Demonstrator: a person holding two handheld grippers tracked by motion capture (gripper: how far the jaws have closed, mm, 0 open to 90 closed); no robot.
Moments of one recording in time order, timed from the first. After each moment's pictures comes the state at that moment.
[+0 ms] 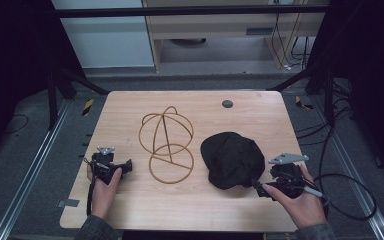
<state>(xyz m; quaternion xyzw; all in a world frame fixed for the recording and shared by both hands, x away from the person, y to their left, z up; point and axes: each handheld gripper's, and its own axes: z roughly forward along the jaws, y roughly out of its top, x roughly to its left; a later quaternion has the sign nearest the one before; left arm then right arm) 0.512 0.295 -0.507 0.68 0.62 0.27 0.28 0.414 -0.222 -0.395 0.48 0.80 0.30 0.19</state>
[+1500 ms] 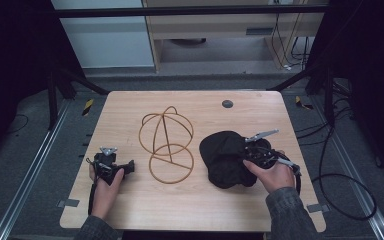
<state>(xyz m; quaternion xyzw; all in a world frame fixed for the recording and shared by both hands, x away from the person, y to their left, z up) 0.511 0.288 -0.507 0.69 0.61 0.26 0.28 0.490 -0.189 -0.410 0.47 0.82 0.30 0.11</state>
